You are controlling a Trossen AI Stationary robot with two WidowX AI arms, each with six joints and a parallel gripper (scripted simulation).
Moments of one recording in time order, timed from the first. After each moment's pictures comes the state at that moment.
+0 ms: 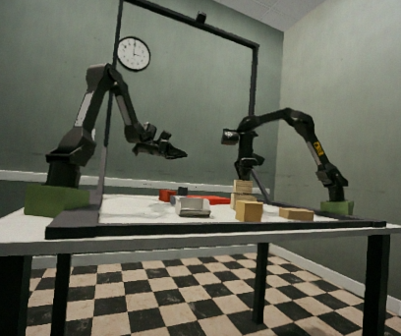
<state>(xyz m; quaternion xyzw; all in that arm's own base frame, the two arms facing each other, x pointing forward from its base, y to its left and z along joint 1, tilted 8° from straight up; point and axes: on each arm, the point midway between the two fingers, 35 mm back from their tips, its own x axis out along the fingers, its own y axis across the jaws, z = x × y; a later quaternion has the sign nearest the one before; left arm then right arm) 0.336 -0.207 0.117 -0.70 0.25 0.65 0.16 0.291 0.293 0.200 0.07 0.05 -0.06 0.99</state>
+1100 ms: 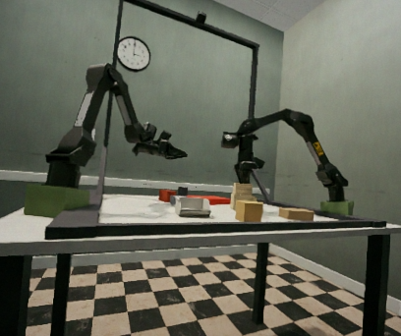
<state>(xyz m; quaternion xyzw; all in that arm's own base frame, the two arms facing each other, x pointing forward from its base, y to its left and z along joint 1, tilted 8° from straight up) 0.336 -0.209 0.104 -0.70 0.25 0.65 0.16 0.291 0.293 0.200 0.07 0.05 -0.06 0.99</state>
